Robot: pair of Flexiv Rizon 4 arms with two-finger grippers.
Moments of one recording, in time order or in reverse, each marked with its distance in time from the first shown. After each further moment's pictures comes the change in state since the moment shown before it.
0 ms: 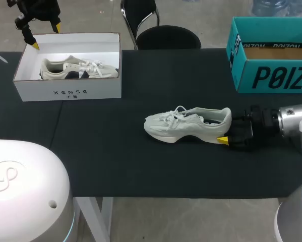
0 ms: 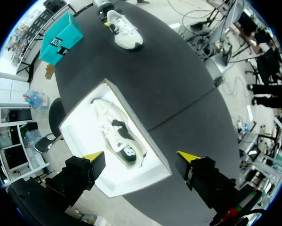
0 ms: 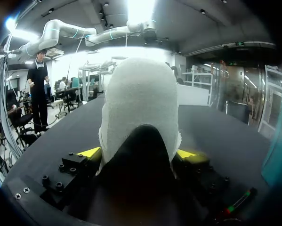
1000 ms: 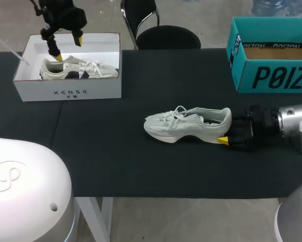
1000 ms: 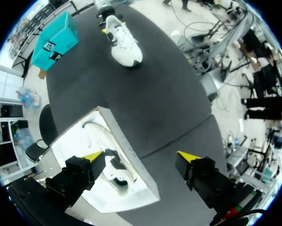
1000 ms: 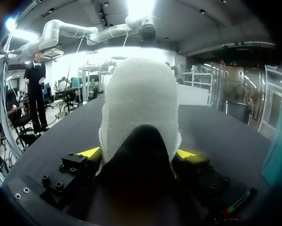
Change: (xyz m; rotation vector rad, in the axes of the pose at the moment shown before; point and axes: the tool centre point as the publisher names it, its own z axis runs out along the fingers) left arm -0.001 -0.103 0.015 0.042 0.100 -0.092; right arm 0.000 0.000 0.000 0.000 0.000 0.000
